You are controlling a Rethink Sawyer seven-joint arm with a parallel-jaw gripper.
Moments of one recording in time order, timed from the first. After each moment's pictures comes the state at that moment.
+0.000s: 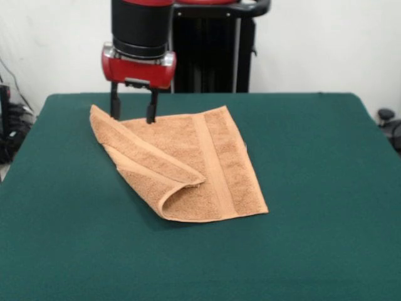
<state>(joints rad) -0.30 -0.67 -0.12 1.68 -0.10 0.48 1.44</state>
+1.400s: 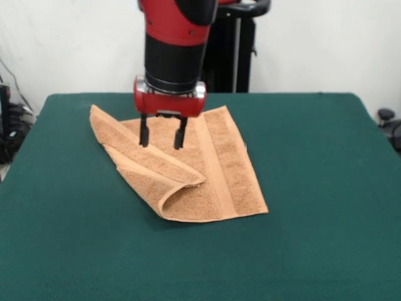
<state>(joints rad) -0.20 -0.54 -0.15 1.56 -0.06 0.53 1.44</state>
